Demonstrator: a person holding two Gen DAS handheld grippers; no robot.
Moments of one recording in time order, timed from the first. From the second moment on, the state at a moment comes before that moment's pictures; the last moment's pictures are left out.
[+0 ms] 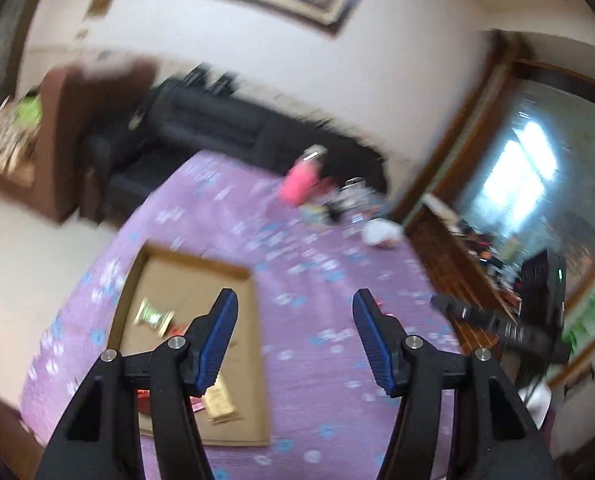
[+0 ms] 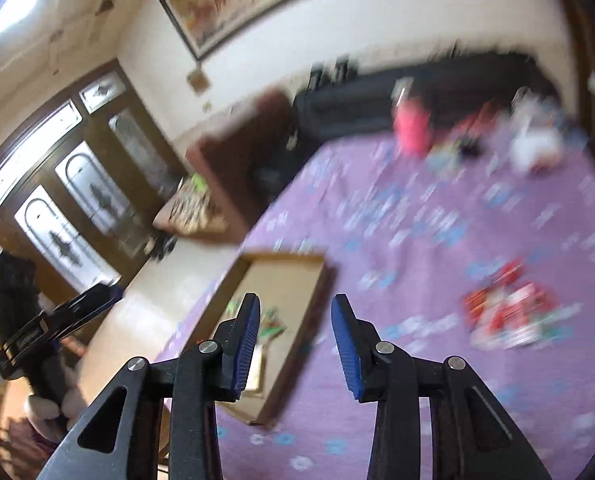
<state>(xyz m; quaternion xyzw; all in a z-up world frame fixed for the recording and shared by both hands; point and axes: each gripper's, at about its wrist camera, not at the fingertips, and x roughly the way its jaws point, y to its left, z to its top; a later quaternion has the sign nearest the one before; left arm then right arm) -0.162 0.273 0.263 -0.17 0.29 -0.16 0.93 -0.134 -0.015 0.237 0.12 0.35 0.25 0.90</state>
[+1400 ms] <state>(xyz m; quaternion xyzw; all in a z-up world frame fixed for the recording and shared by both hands) -0.053 0.151 0.090 -0.18 0.42 -0.17 0.87 0.030 -0.113 0.055 0.08 0.51 0.06 0.85</state>
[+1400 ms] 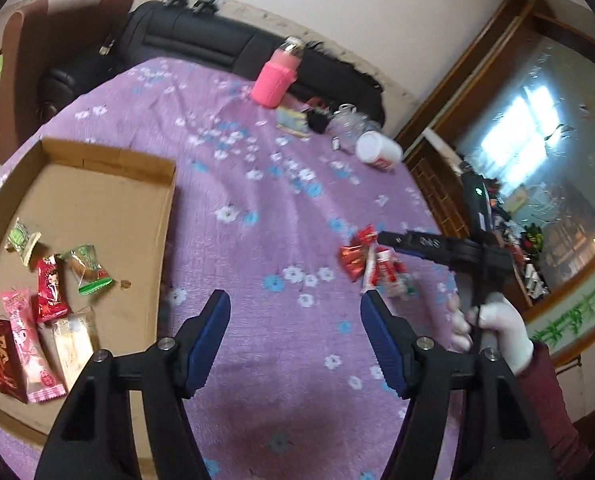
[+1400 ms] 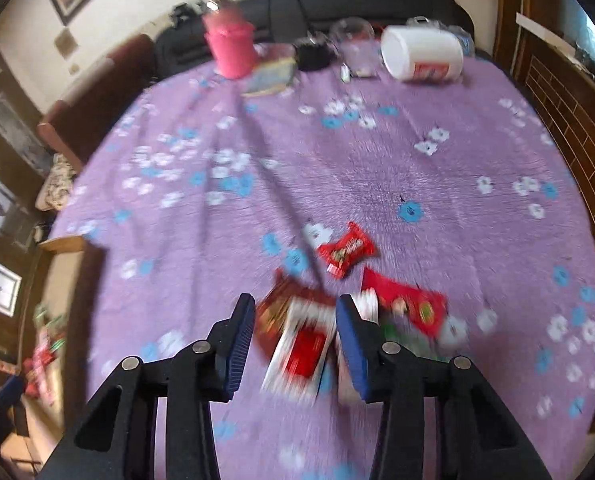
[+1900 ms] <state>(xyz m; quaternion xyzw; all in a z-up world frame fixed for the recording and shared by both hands) -0.040 0.134 0.091 -0.18 0.42 -0.17 0.88 -0.015 -0.100 0.048 0.14 0.52 0.23 0.81</state>
